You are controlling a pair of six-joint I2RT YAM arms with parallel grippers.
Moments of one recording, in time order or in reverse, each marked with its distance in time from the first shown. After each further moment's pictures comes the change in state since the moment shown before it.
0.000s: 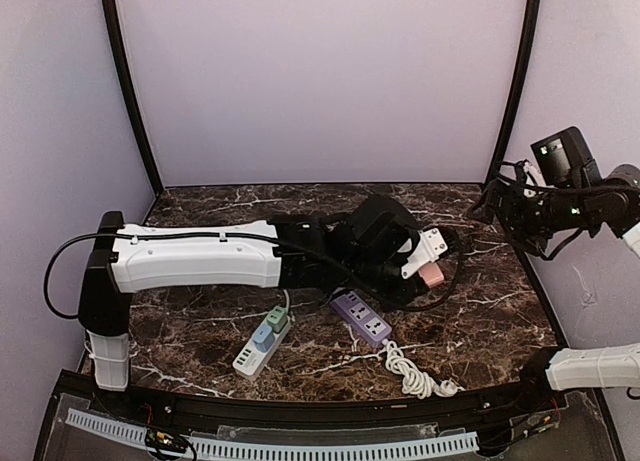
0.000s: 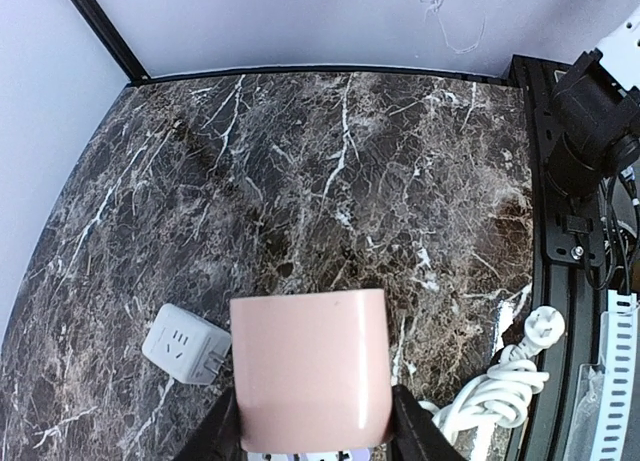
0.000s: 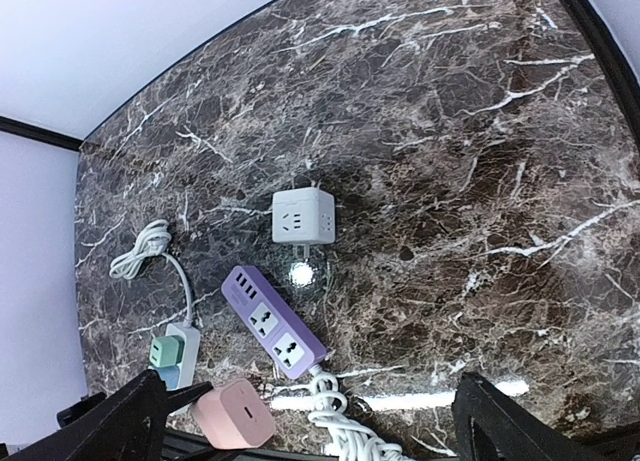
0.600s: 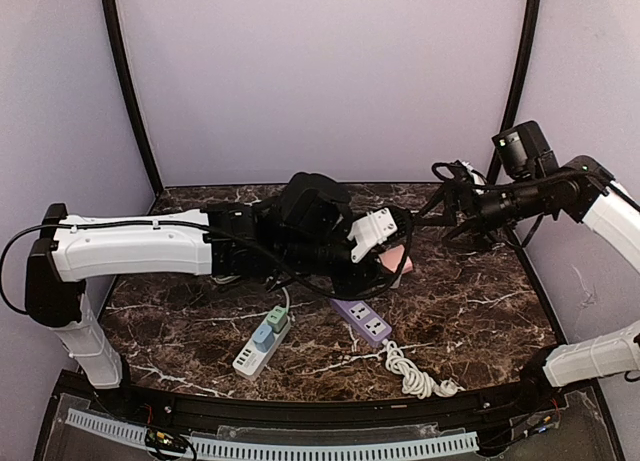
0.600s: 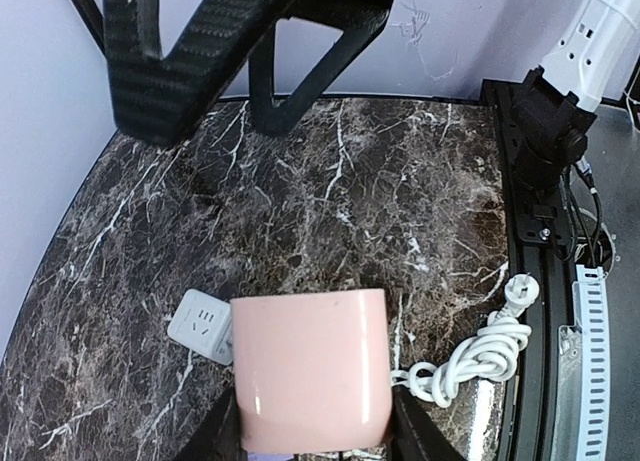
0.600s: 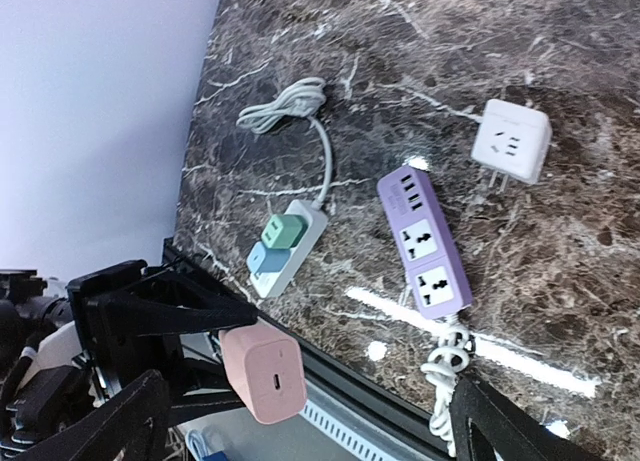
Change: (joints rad) left arm 0.087 -0.281 -0.315 0.126 0.154 0.046; right arm -0.002 0.165 -0.019 0.201 -0.517 -0.166
